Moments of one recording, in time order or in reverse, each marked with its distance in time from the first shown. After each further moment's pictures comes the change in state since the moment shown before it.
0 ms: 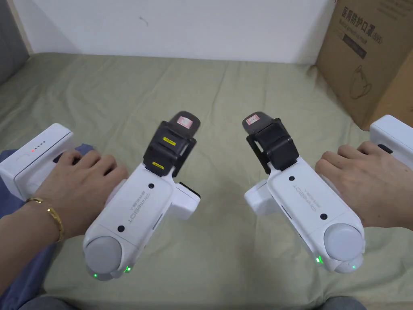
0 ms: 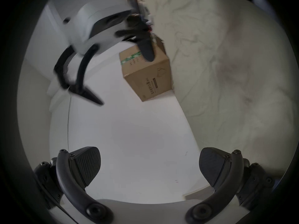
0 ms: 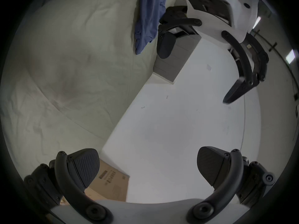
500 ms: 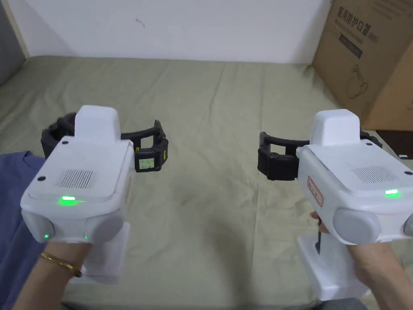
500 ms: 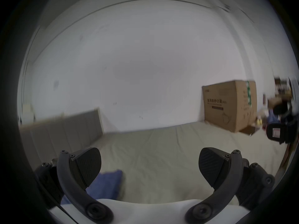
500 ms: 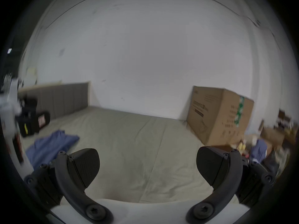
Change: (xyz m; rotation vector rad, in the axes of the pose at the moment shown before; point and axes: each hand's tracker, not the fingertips) left arm -0.052 -0.052 0.004 -0.547 0.128 1.785; right arm 0.035 -0.063 0.023 -0.401 -0.032 -2.020
